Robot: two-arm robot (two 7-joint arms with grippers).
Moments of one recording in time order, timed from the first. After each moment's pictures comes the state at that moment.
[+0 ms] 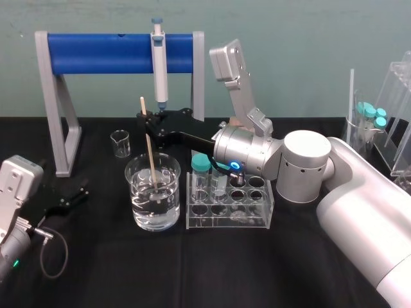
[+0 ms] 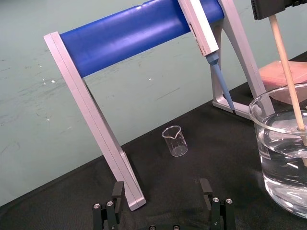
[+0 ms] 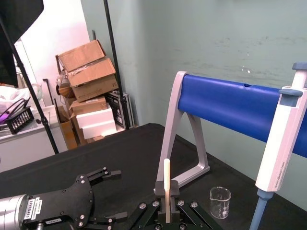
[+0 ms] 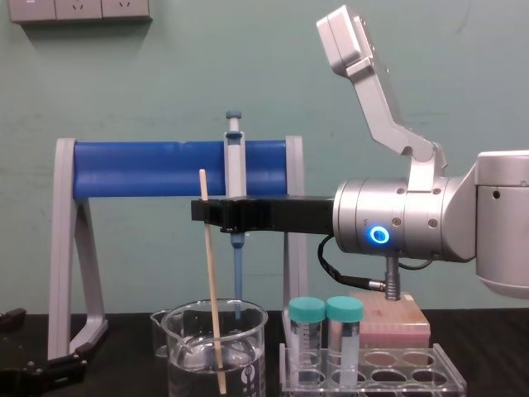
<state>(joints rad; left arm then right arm) -0.20 0.60 0.45 -1.41 -0.25 -0.12 0.03 0.69 0.18 -0.60 -1.14 0.50 0.14 0.54</state>
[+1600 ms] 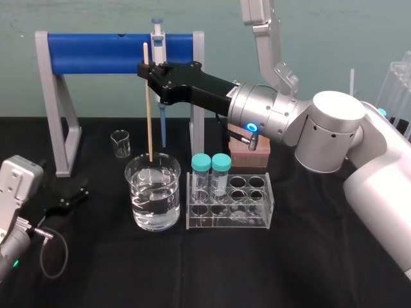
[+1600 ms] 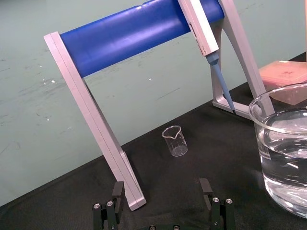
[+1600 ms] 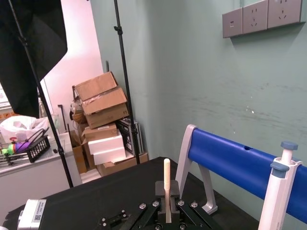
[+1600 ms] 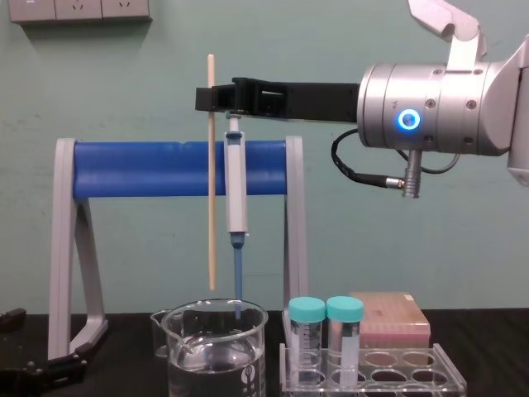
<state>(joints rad) -0.20 0.60 0.45 -1.41 -0.25 -0.12 0.03 0.71 0.25 -0.56 -1.36 0.62 0.24 0.51</state>
